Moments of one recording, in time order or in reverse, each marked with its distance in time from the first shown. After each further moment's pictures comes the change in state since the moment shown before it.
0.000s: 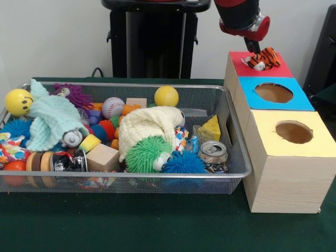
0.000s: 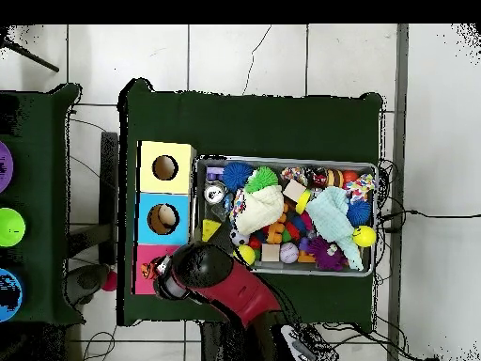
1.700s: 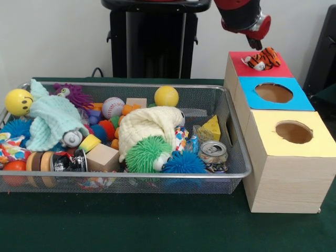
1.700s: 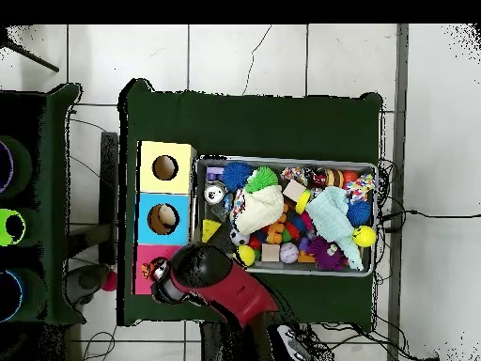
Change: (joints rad) arm 0.025 0.016 -0.025 0.000 0.016 0.068 0.000
